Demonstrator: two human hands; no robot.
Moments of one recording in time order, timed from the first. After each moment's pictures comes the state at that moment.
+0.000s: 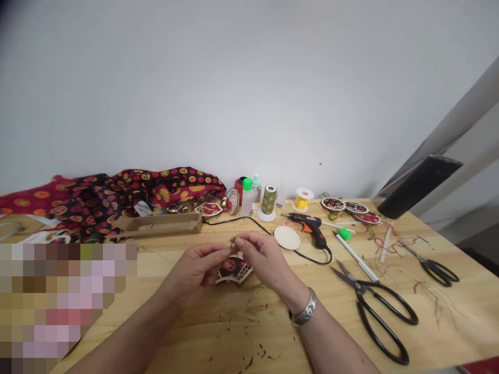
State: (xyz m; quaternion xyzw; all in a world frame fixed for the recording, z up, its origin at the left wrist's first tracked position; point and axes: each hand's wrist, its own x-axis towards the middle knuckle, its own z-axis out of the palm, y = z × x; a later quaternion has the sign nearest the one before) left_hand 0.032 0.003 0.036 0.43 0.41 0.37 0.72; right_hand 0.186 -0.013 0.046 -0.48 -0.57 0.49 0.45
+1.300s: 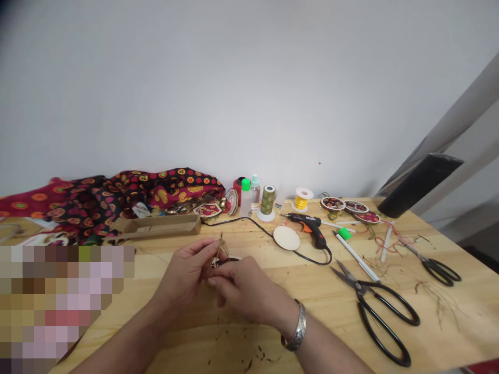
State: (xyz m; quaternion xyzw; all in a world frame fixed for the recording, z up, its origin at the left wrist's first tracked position) left_hand 0.031 0.003 0.037 0.44 0.45 0.44 0.64; right_hand 0.165 -0.037 0.047 -0.46 -0.72 0.43 0.29
